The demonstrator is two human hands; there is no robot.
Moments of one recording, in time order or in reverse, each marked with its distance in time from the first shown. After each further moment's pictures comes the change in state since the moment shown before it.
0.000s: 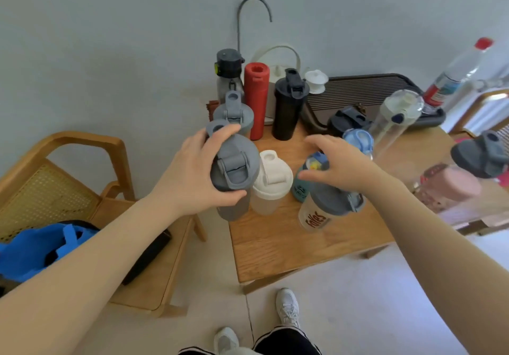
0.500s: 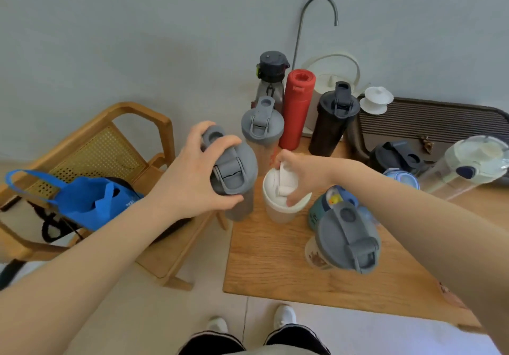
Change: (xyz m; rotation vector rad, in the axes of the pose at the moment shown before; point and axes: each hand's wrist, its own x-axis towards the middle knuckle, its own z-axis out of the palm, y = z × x) left_hand 0.008 0.016 0.014 0.165 0.132 -0.305; right_hand 0.117 -0.004 0.020 -0.065 -0.640 -0.353
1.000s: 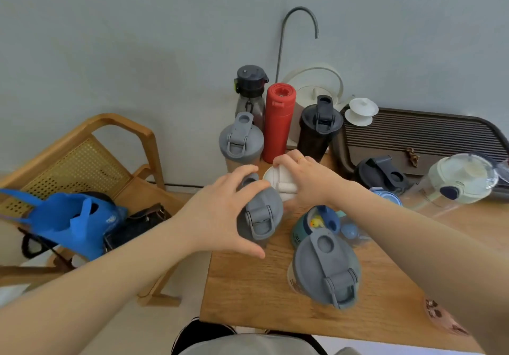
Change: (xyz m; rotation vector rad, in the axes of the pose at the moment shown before) left_hand 0.040 0.035 0.047 0.188 -0.301 0.192; right_hand 0.008 0.054 -0.004 -0.231 0.323 -0.064
